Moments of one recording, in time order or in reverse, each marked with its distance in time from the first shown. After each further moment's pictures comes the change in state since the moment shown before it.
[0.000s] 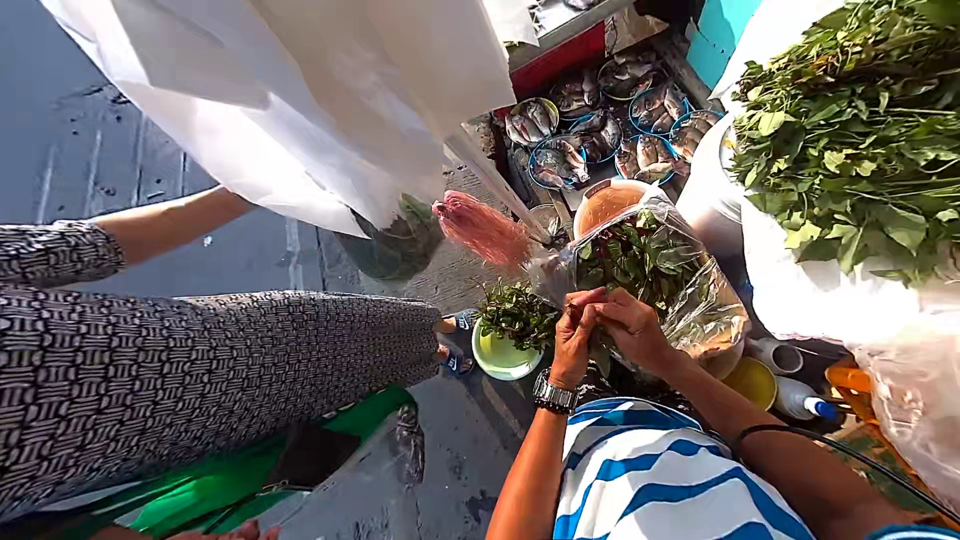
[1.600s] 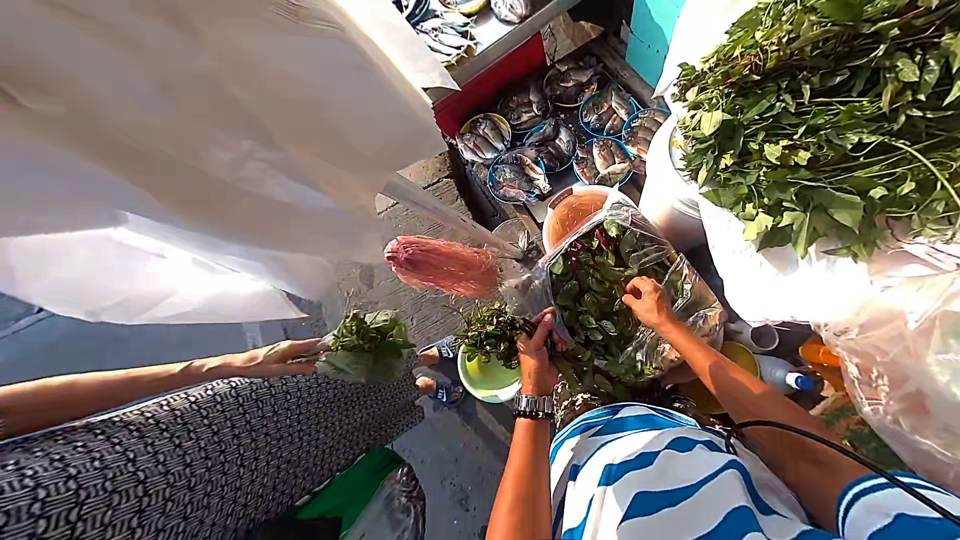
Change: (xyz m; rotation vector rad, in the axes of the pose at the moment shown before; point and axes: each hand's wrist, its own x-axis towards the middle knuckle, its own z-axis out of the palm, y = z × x) left_hand 0.035 -0.011 -0.027 -0.040 0.362 -0.384; right_hand 0.007 0.113 -0.060 -0.392 -0.076 0.814
